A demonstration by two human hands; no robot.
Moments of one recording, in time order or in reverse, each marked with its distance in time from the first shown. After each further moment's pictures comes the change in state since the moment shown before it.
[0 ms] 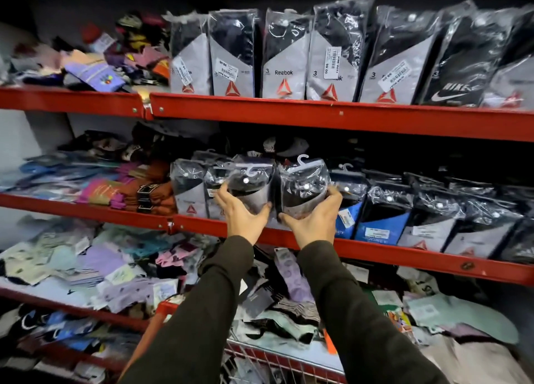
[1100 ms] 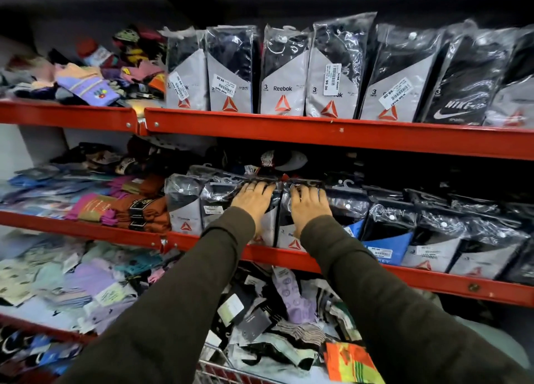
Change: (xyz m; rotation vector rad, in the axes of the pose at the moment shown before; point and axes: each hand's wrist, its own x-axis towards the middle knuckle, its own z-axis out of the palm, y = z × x) left_hand 0.076 0.034 0.019 1.161 -0.685 0.507; right_hand 0.064 -0.041 0.000 -1.146 -0.600 -0.379
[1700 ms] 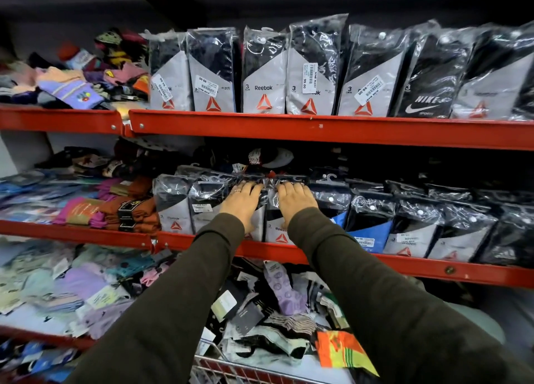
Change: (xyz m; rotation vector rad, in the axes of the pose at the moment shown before) left_hand -0.012 0.009 0.008 -0.138 0.044 -0.017; right_hand 0.000 0.009 -0.001 0.006 -0.005 -0.067
